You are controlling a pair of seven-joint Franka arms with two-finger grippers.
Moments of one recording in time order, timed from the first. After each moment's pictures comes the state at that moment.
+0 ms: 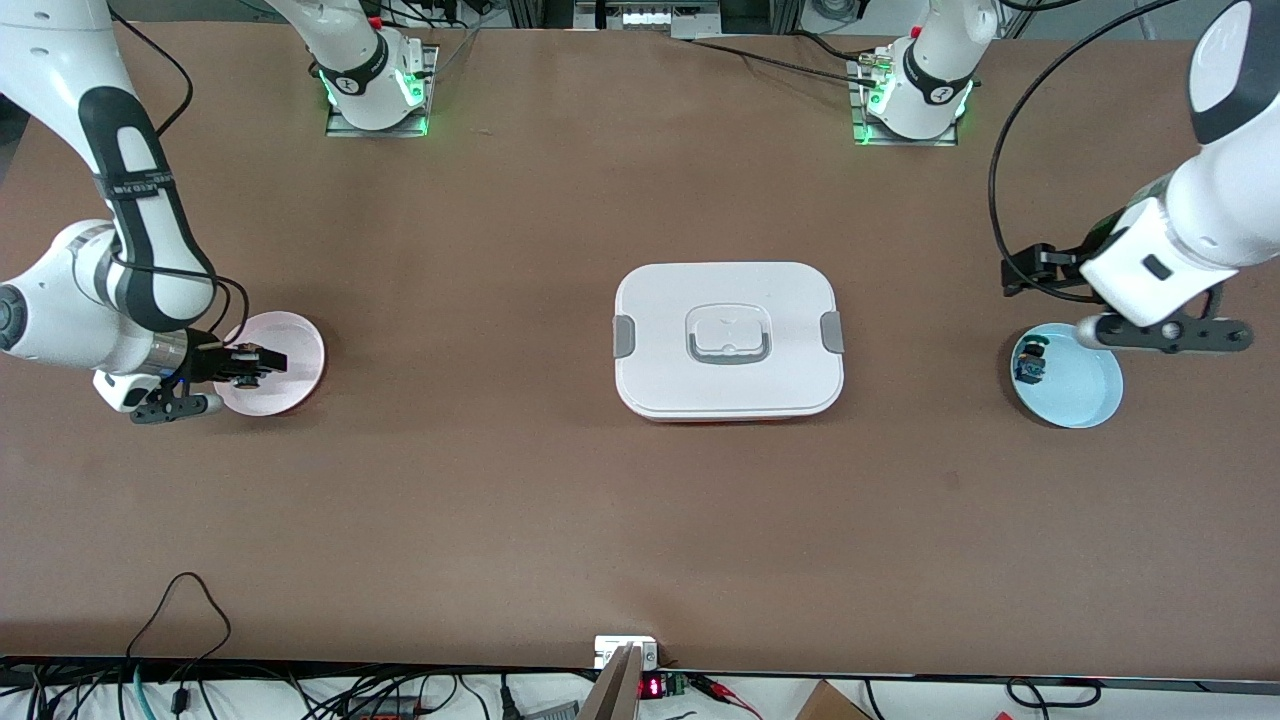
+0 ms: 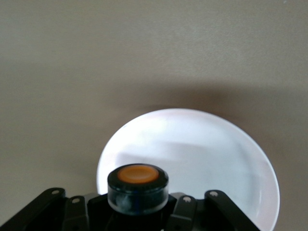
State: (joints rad) left arm 0.05 0.23 -0.20 -1.37 0.04 1.44 -0.21; right arm -0.09 0.50 -0.10 -1.92 0.29 2.26 -0.51
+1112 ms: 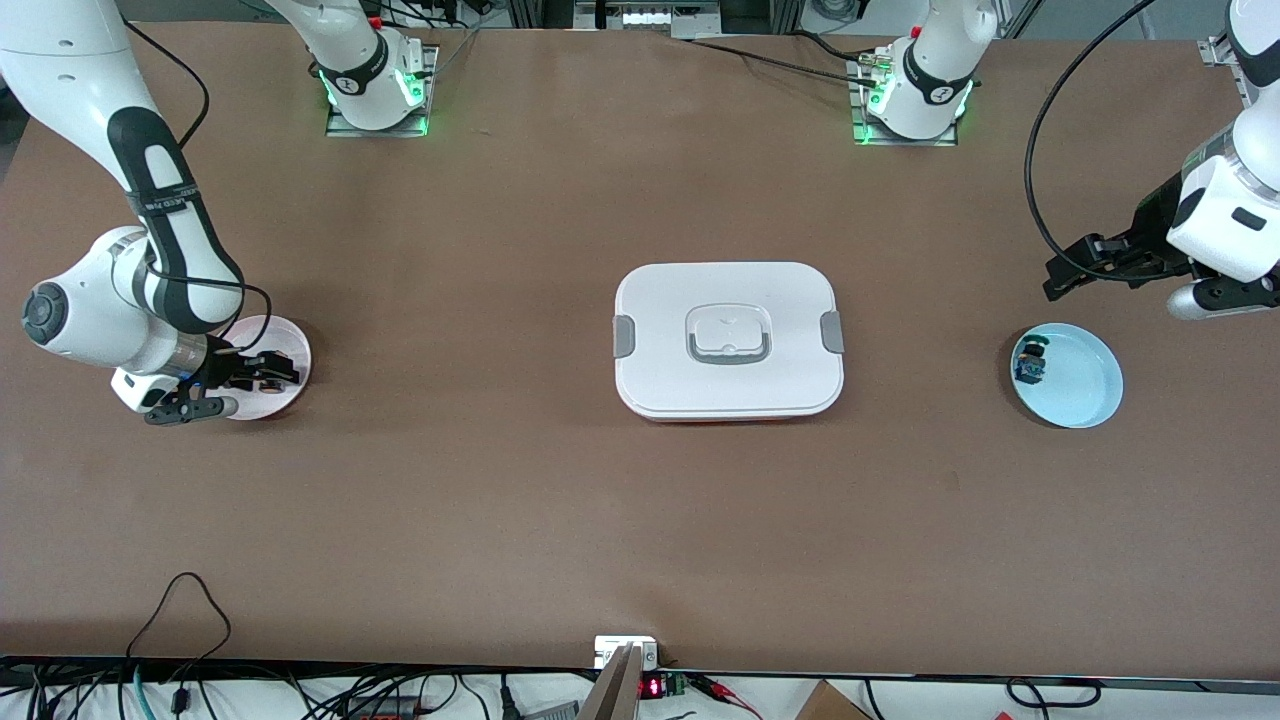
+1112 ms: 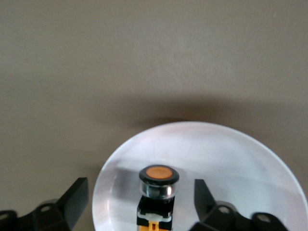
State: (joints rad) left arm 0.03 0.03 -0.09 -1.64 -0.02 1.68 -0.23; right arm -0.08 0.50 -0.10 -1.97 0.29 2.40 -0.52
